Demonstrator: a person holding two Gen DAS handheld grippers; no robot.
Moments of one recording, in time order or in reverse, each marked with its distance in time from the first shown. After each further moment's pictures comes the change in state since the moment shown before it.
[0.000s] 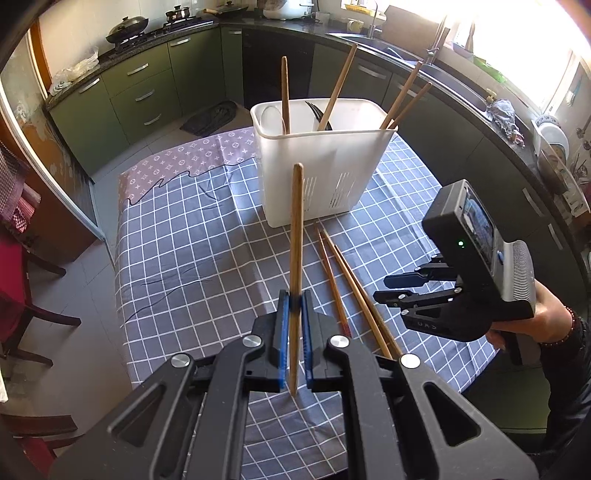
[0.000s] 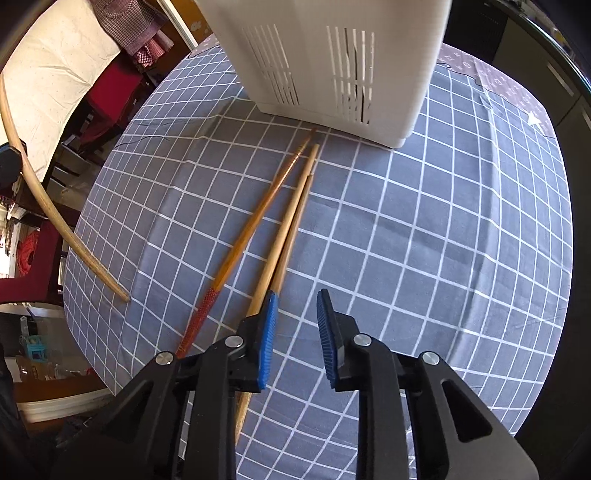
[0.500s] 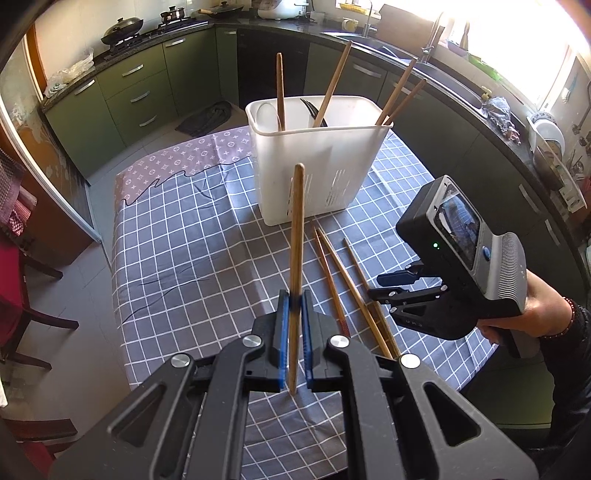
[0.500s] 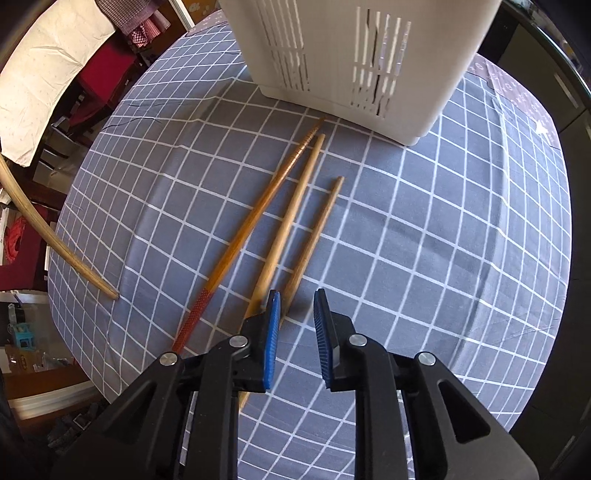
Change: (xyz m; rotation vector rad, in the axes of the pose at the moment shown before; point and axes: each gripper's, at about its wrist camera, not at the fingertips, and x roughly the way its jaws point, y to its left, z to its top) left arm 0.001 0.000 -0.002 0.015 0.000 -0.012; right arm 0.016 0.011 0.009 -0.025 0.054 -0.069
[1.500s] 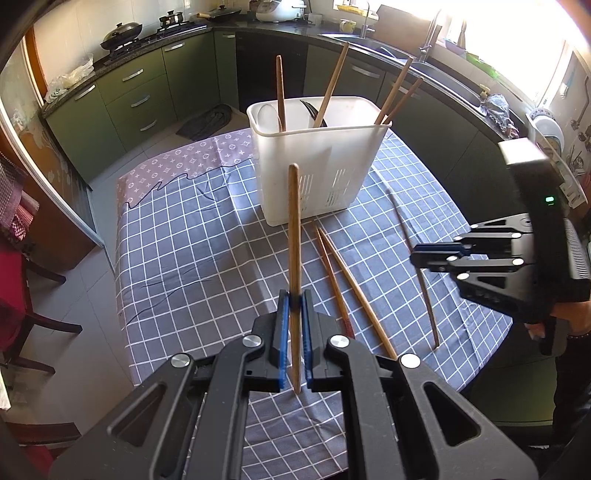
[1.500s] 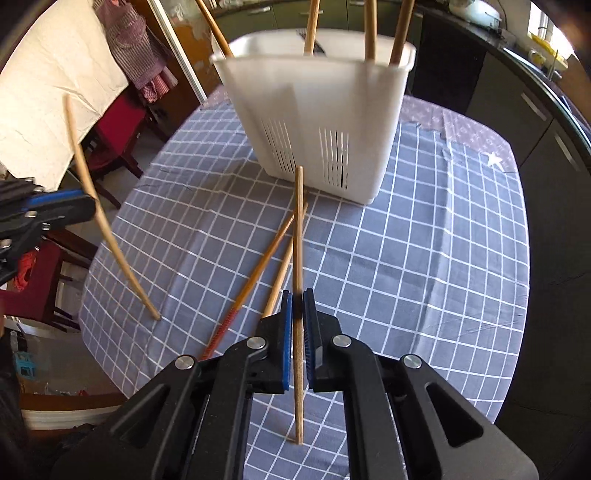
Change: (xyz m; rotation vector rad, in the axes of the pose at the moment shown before) left arm -0.003 0.000 -0.003 0.012 -0.009 0.009; right arm -0.095 -0.009 -0.030 0.038 -0.267 0.045
